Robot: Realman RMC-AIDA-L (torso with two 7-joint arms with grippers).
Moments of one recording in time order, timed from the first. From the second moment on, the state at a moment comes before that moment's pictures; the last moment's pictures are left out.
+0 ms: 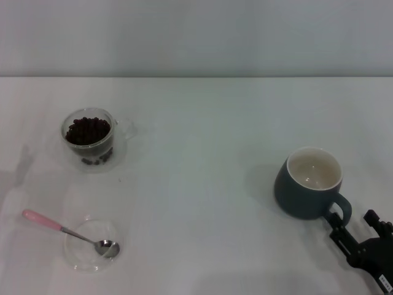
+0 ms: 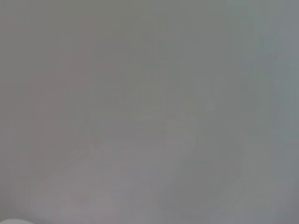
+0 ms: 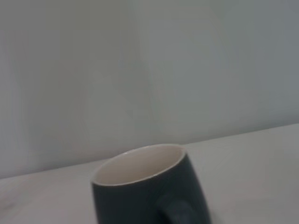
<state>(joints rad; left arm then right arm) -0.38 -2.08 1.06 0.10 -2.72 -1.18 2.48 -0.01 2.03 0.29 0.48 1.16 1.24 -2.99</state>
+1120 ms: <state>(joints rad) -0.38 -2.08 1.05 0.11 -2.74 -1.18 2.48 0.10 2.01 0.40 0.40 1.19 1.20 -2.98</state>
